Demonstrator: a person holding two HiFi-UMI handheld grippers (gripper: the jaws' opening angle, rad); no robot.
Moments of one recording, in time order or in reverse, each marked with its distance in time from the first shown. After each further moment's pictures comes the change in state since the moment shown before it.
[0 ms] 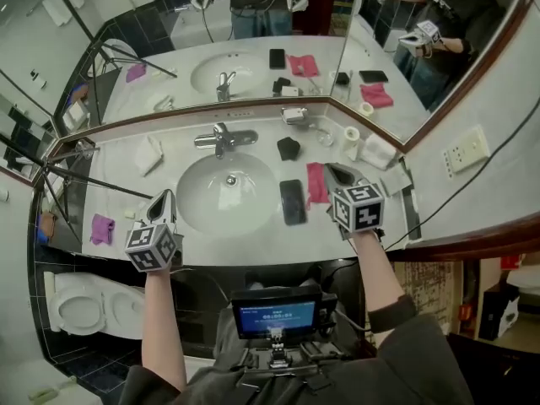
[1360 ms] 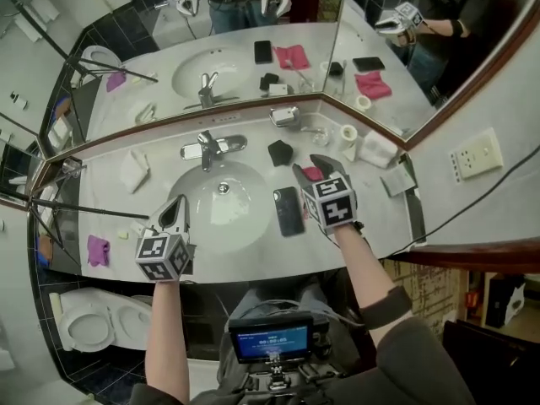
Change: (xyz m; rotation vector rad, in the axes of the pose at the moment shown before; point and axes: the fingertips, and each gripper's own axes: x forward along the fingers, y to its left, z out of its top) left arm 0.082 -0.062 0.000 0.075 0.087 -0.132; right arm 0.088 -0.016 -0.006 -0.066 0.108 -0.035
